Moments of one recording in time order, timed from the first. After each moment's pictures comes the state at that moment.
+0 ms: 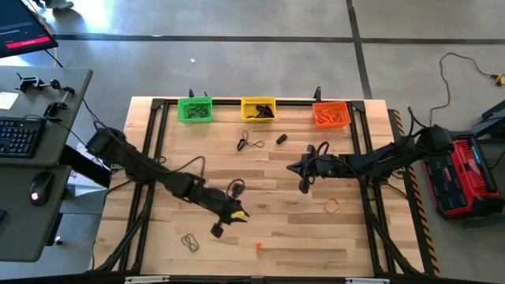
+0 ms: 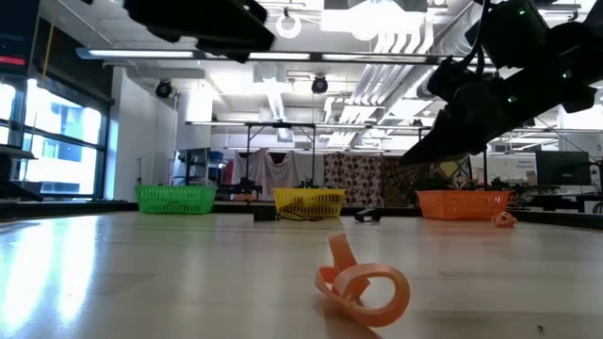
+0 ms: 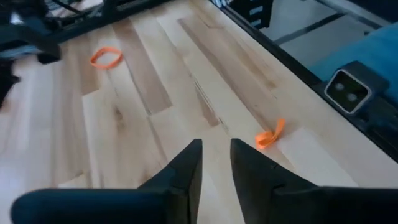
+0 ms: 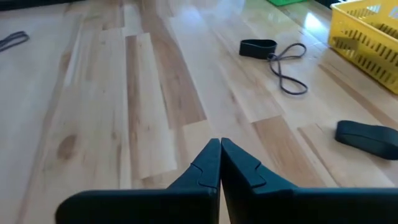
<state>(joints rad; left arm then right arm) -0.41 1.59 0.90 0.13 -0.06 0.14 0.08 1.28 0.31 0.48 0.26 0.19</state>
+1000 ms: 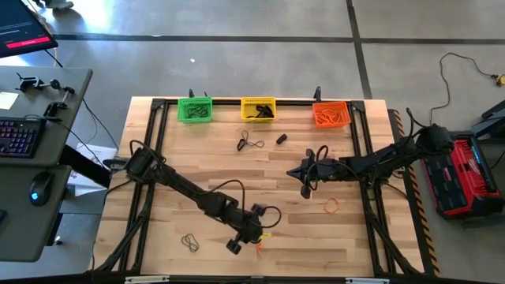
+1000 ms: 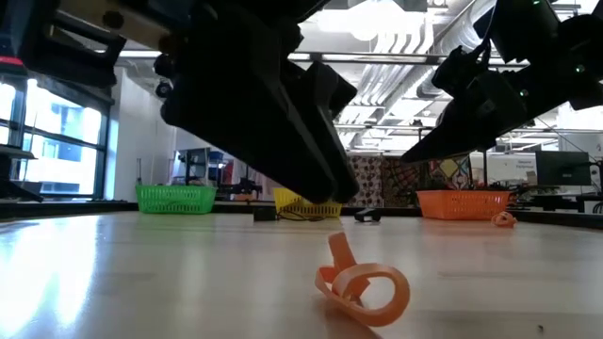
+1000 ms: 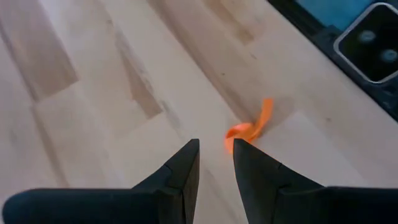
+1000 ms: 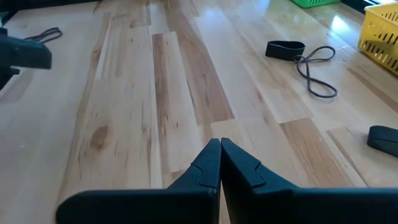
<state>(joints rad) -0.43 2.04 1.27 -0.07 0.08 0.15 0.14 1.28 0.31 0.48 0.25 0.20</state>
